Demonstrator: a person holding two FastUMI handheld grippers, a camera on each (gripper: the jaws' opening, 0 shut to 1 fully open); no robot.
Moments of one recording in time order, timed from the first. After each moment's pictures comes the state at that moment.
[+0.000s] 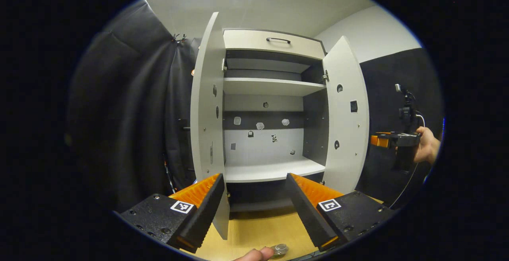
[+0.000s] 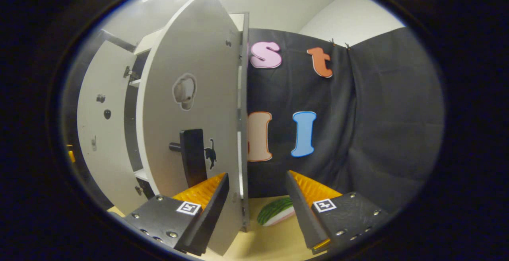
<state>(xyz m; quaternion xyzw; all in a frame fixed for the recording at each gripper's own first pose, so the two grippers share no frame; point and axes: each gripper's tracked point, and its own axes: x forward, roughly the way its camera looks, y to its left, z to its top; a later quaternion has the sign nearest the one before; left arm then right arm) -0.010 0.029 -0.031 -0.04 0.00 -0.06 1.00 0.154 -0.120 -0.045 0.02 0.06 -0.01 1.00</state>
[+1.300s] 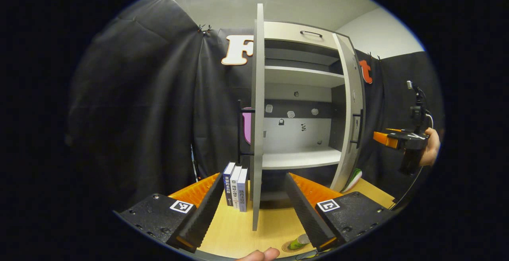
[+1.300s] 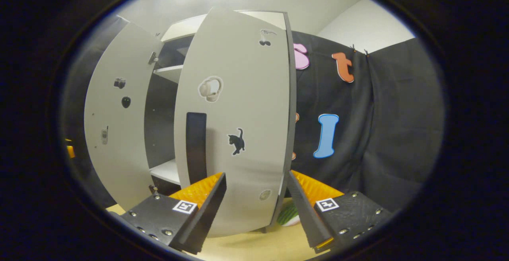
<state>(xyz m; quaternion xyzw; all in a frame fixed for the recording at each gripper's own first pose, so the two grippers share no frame) -0.024 0.125 -0.069 -0.04 0.05 0.01 1.00 0.152 -0.028 -0.057 0.01 0.06 0.02 1.00</state>
